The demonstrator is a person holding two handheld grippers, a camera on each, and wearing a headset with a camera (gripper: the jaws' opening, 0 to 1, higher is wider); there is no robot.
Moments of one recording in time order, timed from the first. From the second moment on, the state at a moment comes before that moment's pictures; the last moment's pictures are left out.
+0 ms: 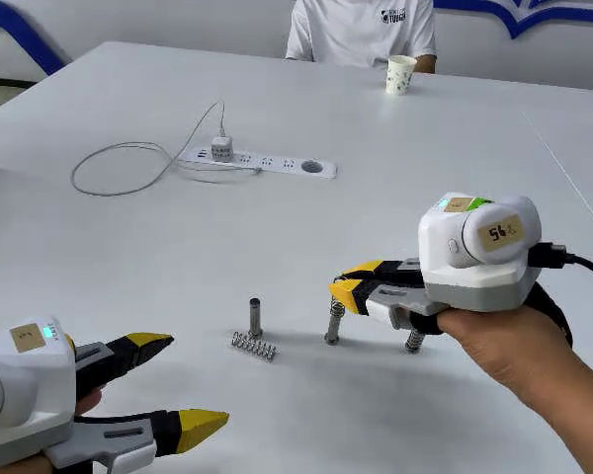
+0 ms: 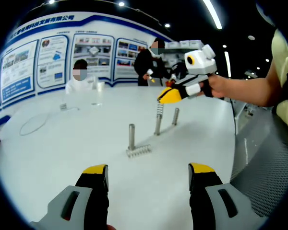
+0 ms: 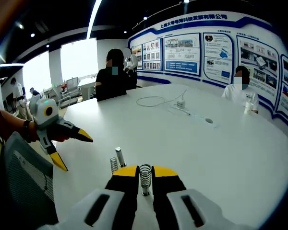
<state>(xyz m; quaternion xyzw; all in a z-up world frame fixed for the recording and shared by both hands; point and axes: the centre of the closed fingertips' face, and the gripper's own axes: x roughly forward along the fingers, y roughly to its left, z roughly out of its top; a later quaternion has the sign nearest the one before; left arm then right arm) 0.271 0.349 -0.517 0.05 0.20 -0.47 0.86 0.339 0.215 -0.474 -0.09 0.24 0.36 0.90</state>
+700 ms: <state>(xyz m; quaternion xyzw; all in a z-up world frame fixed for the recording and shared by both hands) 0.273 0.348 -0.522 0.05 0.20 -0.47 0.86 0.340 0.216 -0.490 -0.08 0.25 0.36 0.89</state>
